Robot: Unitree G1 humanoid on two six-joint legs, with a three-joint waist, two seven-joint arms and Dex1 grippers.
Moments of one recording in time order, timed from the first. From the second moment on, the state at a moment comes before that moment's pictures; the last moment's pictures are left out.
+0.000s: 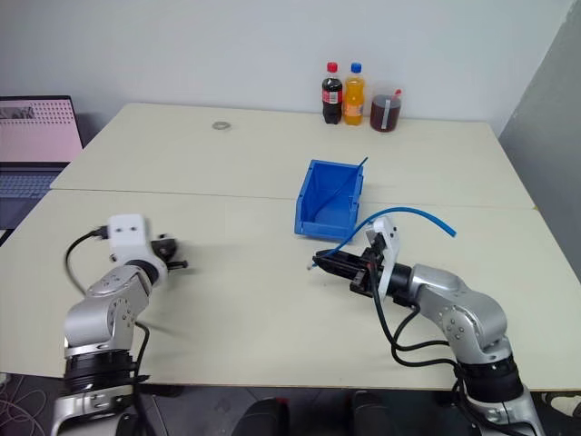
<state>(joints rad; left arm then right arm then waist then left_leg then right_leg) -0.35 0.54 0.18 0.00 -0.28 0.70 -0.33 -0.30 -0.43 0.05 -0.40 0.73 0.80 0.68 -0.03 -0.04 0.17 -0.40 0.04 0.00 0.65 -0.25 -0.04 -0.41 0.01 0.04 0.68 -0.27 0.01</state>
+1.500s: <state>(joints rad) -0.60 0.72 -0.39 0.17 -0.06 0.12 -1.37 -0.50 -0.35 0.45 -0.15 0.25 0.45 0.85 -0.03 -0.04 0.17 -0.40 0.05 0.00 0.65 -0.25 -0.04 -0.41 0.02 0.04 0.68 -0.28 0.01</state>
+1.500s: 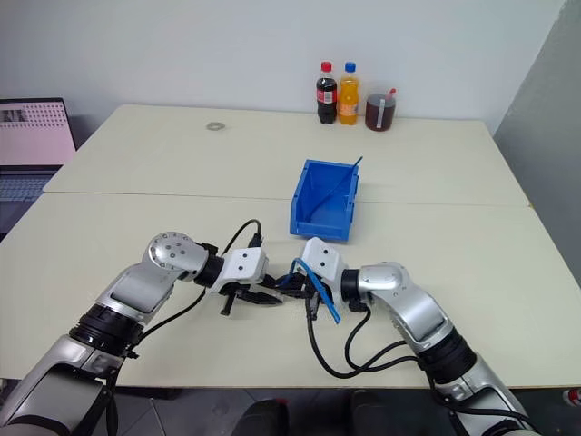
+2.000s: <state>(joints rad) -0.60 0.72 -0.39 0.17 -0.04 0.12 -1.37 -0.50 -0.33 0.45 -0.11 0.18 0.40 0.86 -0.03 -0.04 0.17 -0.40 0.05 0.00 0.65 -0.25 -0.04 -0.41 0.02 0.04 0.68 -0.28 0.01</state>
